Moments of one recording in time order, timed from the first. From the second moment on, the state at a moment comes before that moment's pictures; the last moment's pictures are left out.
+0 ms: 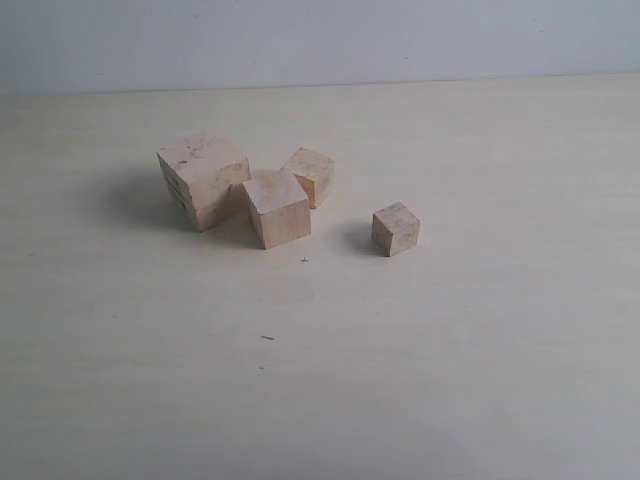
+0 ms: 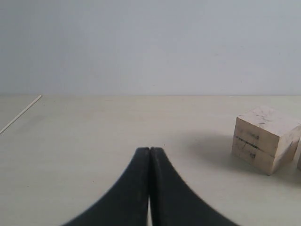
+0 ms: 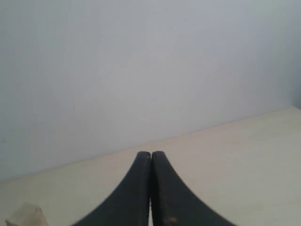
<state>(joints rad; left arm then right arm) 0.02 0.01 0.00 0.03 0.19 0.00 0.11 0.01 0.00 0.22 0.06 0.04</state>
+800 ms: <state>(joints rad) 0.02 0.01 0.00 0.03 0.19 0.00 0.11 0.52 -0.48 0.24 0.05 0.10</state>
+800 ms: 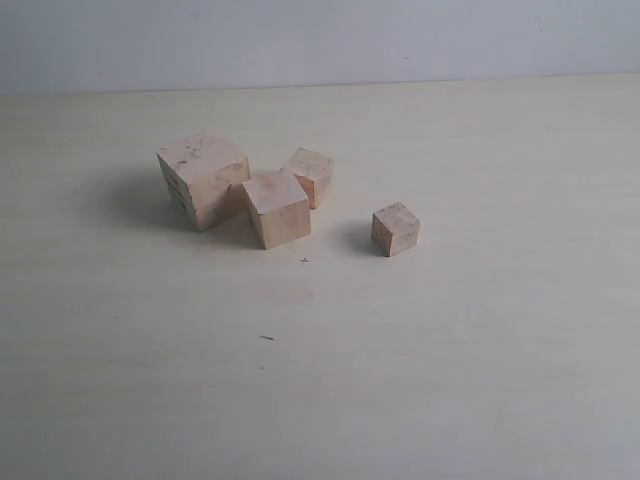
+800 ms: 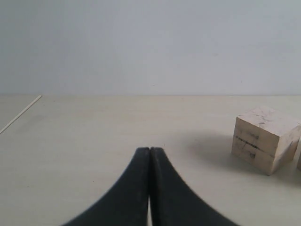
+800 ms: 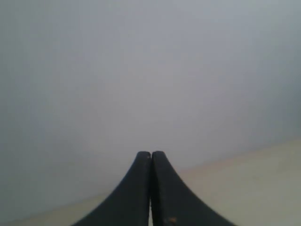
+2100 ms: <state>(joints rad) 0.02 0.01 0.00 0.03 0.19 0.00 0.87 2.30 -1.81 0.27 0.45 -0.37</state>
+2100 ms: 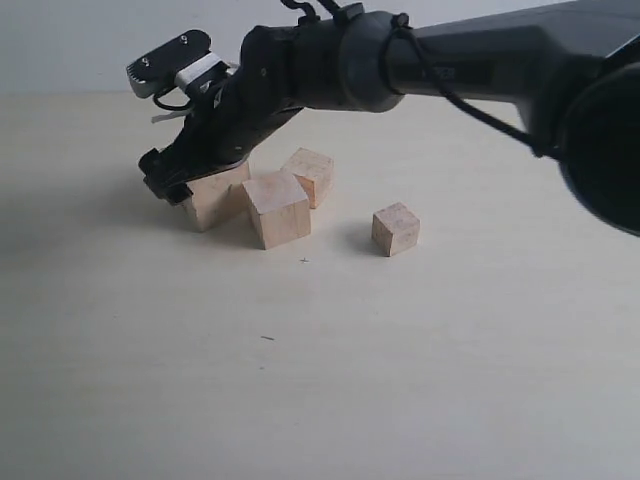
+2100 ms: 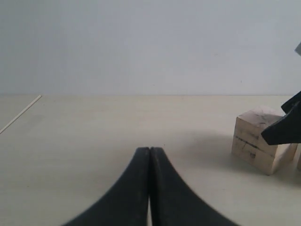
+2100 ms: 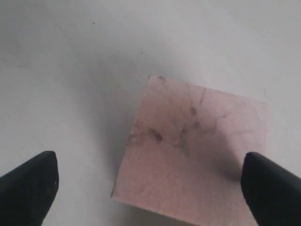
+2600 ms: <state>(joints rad) 0.02 0.01 0.00 0.03 0.19 0.00 0.86 2.42 -2.01 0.06 0.52 -0.24</state>
